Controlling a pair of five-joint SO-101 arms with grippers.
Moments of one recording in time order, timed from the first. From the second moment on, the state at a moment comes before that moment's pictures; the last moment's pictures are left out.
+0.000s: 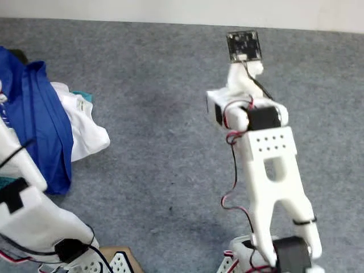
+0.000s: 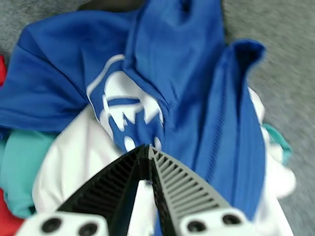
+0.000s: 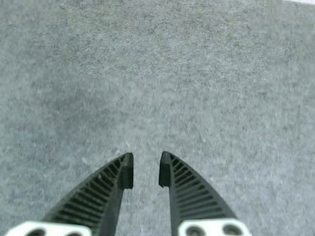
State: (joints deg) left arm -42.7 16.7 -30.5 78.8 3.5; right arm -16.7 -18.5 12.3 58.9 0.3
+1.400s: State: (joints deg) left arm -44.0 67.1 -83.5 75.6 3.4; right arm -19.6 -1.8 1.1 57.1 0.1
